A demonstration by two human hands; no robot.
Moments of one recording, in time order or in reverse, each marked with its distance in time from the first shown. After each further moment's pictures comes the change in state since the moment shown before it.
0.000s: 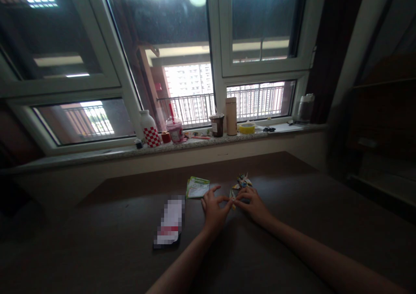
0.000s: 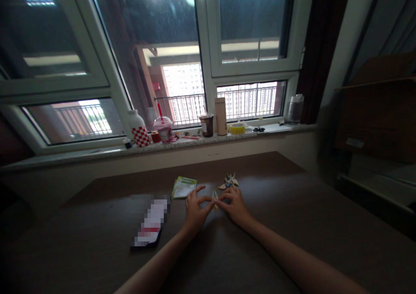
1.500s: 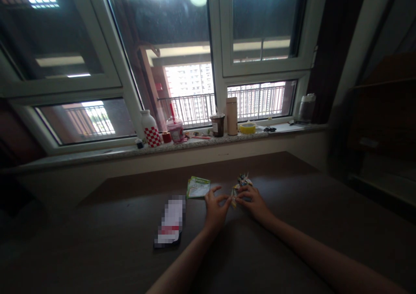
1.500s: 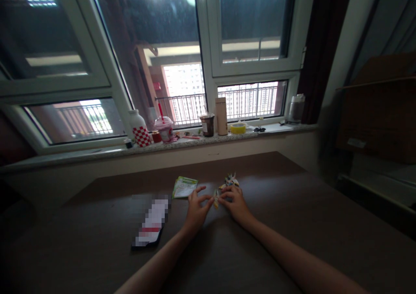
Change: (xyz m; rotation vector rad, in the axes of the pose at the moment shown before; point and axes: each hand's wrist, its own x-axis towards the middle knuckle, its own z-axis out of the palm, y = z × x) left_hand 0.003 -0.012 0.006 -0.125 -0.015 0.003; right_hand 0.005 0.006 -0.003 0.035 -0.004 0.064
